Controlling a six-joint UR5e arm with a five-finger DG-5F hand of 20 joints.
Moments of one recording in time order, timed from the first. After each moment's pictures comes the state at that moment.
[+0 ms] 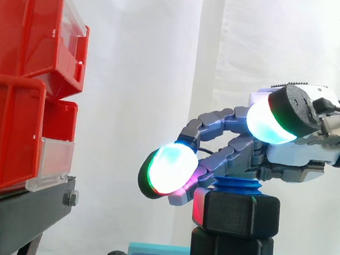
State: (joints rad) arm -0.01 -2.25 -1.18 -2.87 -1.73 -0.81
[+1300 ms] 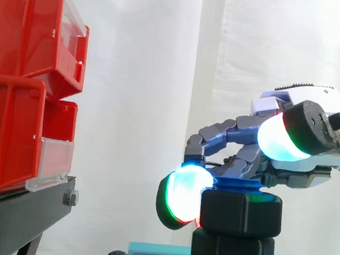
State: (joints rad) arm 0.01 -2.25 -1.18 -2.89 -1.73 -0.84
